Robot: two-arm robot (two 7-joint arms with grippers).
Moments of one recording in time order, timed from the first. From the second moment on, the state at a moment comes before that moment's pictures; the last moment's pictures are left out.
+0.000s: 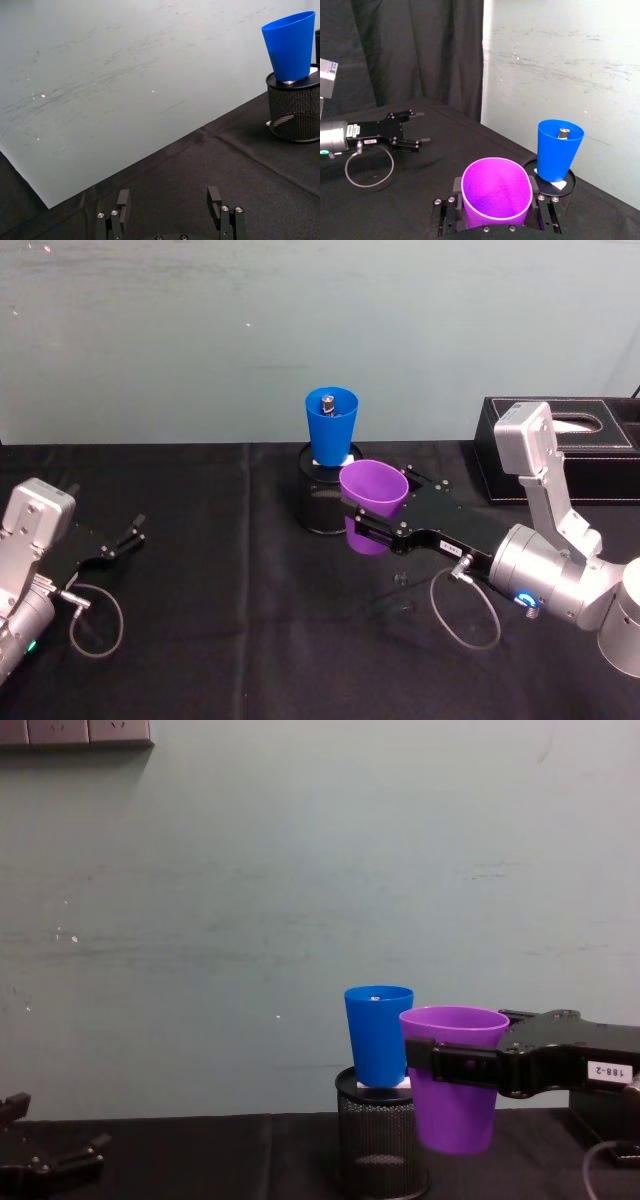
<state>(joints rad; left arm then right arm) -0.20 0.60 0.45 -1.41 -0.25 -0.12 0.03 0.26 0.49 -0.39 -1.61 0.42 0.10 0.48</state>
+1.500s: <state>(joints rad) -0.20 0.60 0.45 -1.41 -0.25 -0.12 0.03 0.26 0.49 -0.39 -1.61 0.42 0.10 0.48</state>
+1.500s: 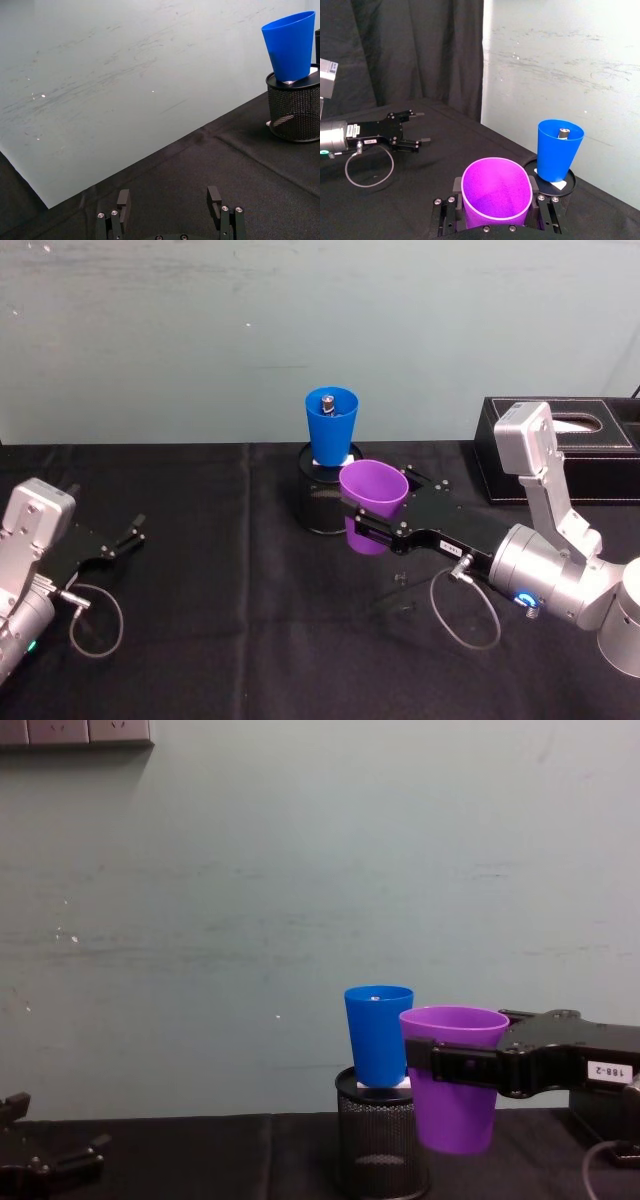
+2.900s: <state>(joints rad) -0.20 0.60 0.45 -1.41 -0.25 -0.12 0.03 0.26 0.49 -0.39 -1.61 0.42 0.10 0.48</state>
